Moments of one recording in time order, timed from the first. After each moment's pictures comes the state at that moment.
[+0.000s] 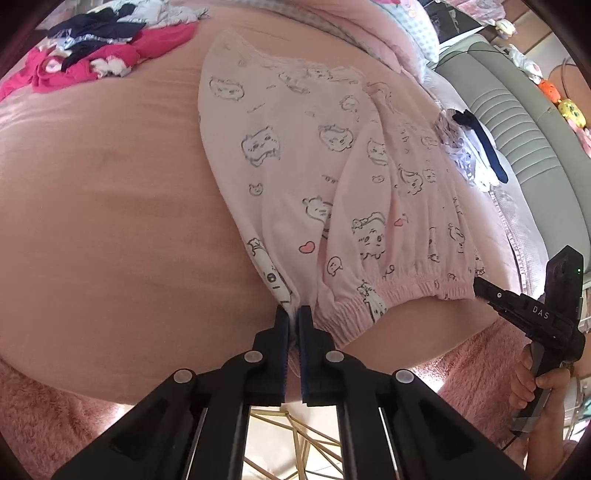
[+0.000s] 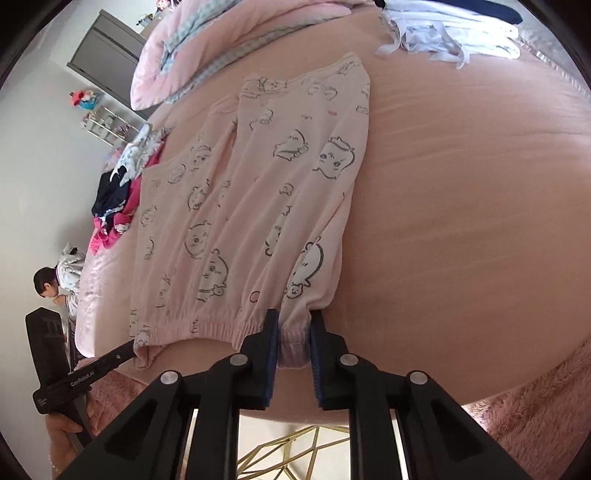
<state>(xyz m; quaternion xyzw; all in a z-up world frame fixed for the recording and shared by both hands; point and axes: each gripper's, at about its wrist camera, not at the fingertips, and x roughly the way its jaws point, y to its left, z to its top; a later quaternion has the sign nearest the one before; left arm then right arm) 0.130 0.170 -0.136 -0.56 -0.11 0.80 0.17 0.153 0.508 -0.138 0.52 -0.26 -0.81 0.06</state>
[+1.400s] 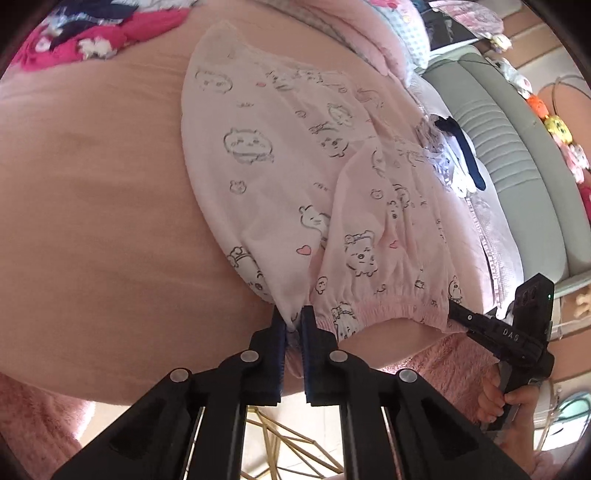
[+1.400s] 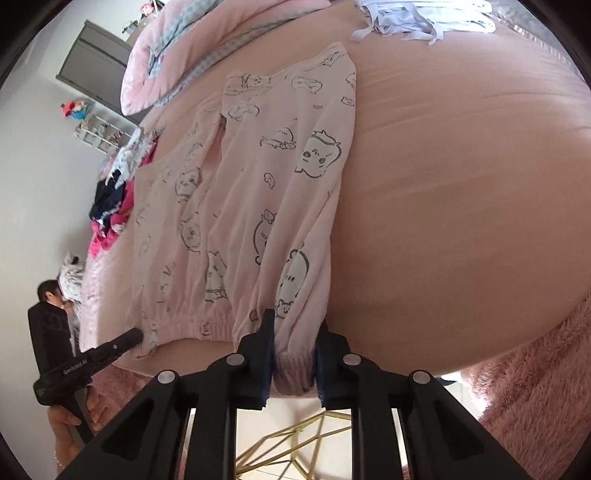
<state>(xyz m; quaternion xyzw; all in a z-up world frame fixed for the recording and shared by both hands) 0.126 0.151 -0.136 -0.57 -0.16 0.78 0.21 0.169 0.514 -0.154 0.53 -0.30 -0.79 0.06</state>
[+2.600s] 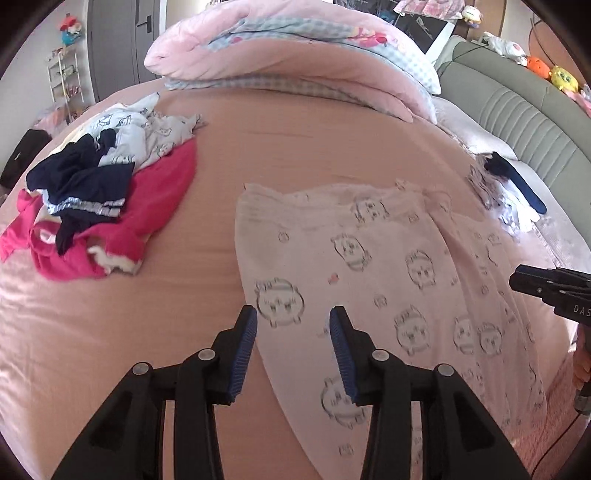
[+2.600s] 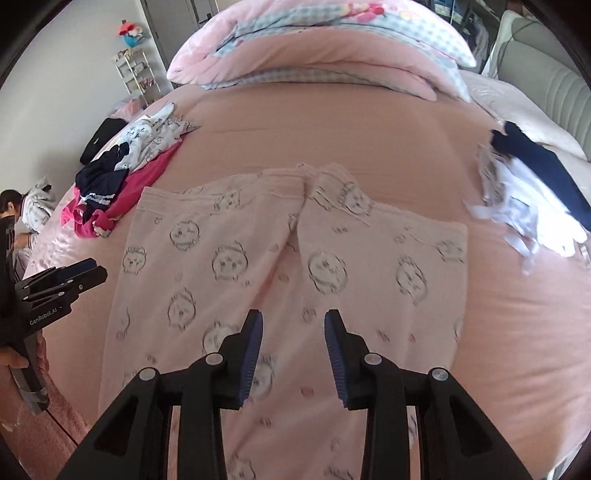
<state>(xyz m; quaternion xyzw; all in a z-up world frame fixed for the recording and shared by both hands) -0.030 0.131 -0.116 -0.46 -0.01 0.88 0.12 -0.014 0.428 -0.104 0.50 -0.04 -0.86 0.06</state>
